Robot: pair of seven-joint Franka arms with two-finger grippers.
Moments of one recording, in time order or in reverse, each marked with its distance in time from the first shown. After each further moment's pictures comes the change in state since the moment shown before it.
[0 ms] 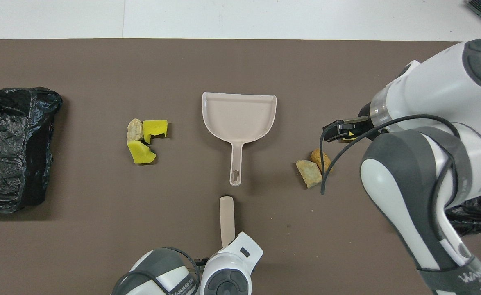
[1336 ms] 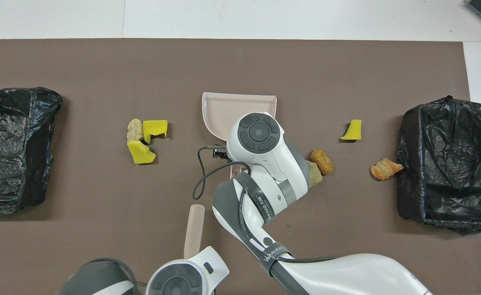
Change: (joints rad) left arm 0.150 -0.289 0.038 0.022 -0.093 -0.526 0.314; right arm 0.320 0.295 0.000 -0.009 0.008 0.360 0.520
